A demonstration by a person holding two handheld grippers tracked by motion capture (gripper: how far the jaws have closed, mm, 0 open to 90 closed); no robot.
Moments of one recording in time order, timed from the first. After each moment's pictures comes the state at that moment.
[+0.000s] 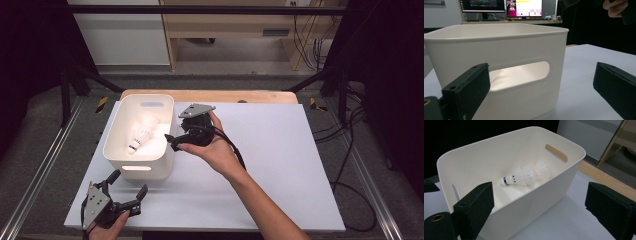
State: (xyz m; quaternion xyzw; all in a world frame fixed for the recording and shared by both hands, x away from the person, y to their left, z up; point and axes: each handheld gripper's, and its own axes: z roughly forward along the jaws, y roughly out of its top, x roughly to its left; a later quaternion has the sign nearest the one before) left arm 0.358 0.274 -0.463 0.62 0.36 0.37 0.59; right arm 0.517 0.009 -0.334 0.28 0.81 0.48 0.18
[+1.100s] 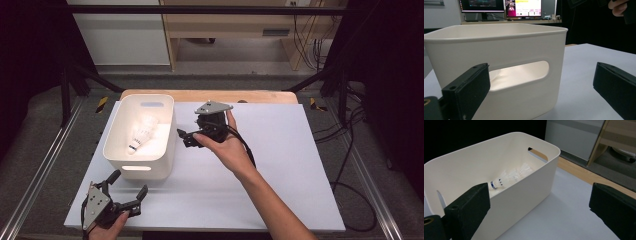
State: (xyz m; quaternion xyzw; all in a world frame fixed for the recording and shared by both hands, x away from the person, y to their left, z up) left arm 0.358 0.275 -0.463 0.62 0.36 0.37 0.59; right arm 0.522 -0.023 -0.335 0.32 0.78 0.50 0.19
